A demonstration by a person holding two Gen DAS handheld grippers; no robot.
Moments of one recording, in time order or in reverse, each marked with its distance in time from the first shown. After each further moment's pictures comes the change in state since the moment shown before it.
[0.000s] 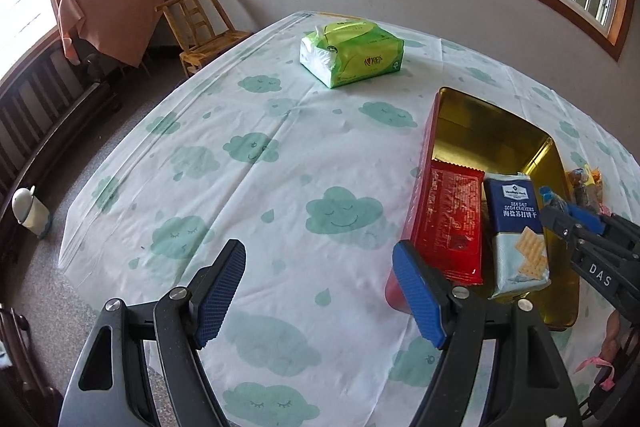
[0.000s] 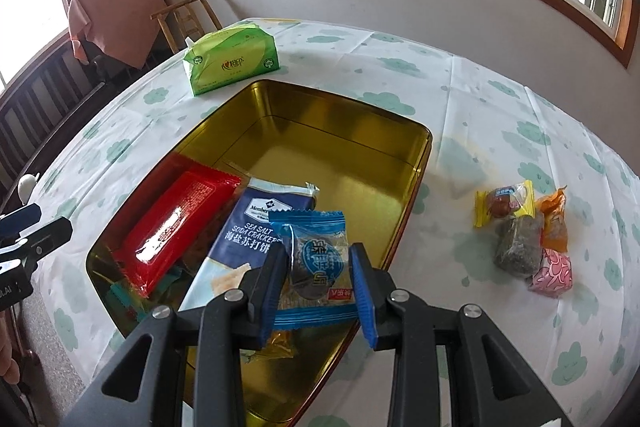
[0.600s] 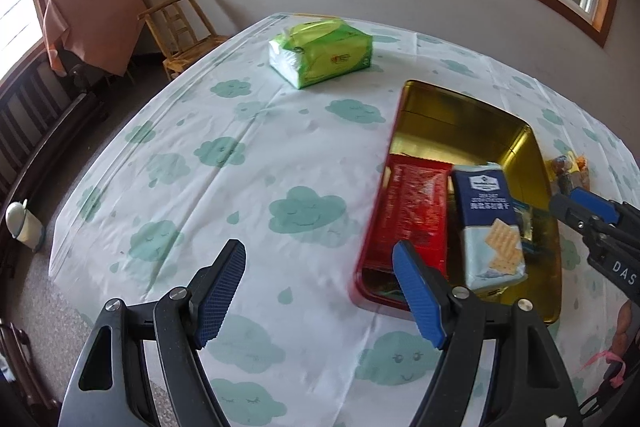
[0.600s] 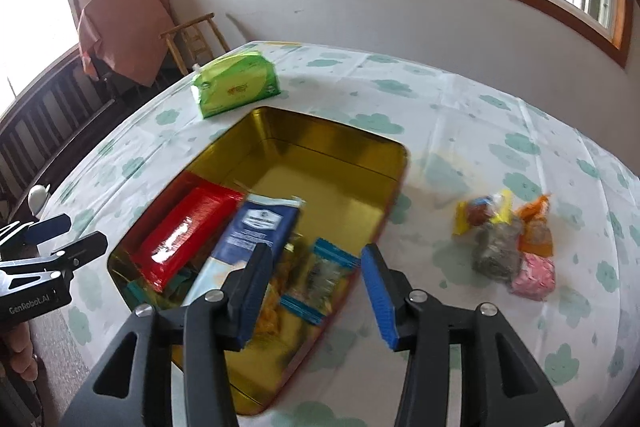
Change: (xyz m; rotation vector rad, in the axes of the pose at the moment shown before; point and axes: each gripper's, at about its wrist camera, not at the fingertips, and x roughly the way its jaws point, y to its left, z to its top) left arm -0.003 -0.031 -0.001 0.049 0.000 -0.038; right arm -0.030 -0.021 -0.005 0.024 -0.068 0.029
